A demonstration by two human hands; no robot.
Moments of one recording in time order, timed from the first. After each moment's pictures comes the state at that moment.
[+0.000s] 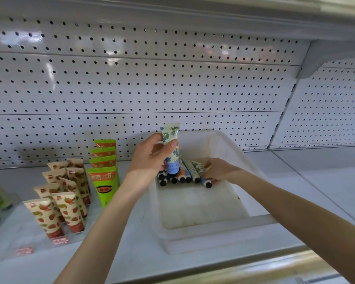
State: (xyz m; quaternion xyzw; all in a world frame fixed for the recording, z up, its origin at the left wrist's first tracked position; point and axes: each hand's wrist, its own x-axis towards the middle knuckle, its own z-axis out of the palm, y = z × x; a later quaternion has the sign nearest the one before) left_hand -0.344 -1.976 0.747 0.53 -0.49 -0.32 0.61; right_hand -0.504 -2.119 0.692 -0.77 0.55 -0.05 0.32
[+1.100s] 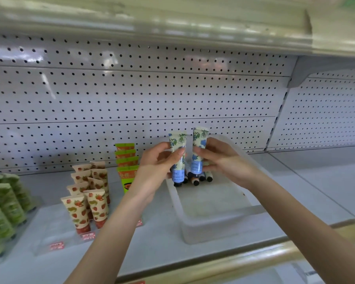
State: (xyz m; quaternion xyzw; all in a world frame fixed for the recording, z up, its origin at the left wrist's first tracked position) left_hand -0.330 -1.929 0.756 0.50 -0.47 -0.37 0.63; right_hand -0.488 -2.016 0.762 -0.69 0.33 -0.34 0.55
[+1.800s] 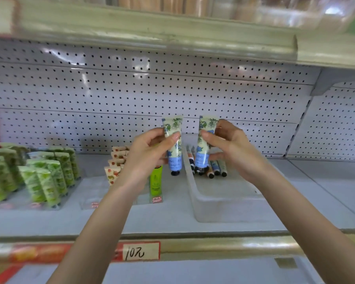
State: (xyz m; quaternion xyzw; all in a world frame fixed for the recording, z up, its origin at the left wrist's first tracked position) left_hand -0.320 -1.841 0.789 0.50 -0.44 -0.30 0.68; right_hand -0.477 -1.942 0.800 -0.72 0.25 -0.39 0.52
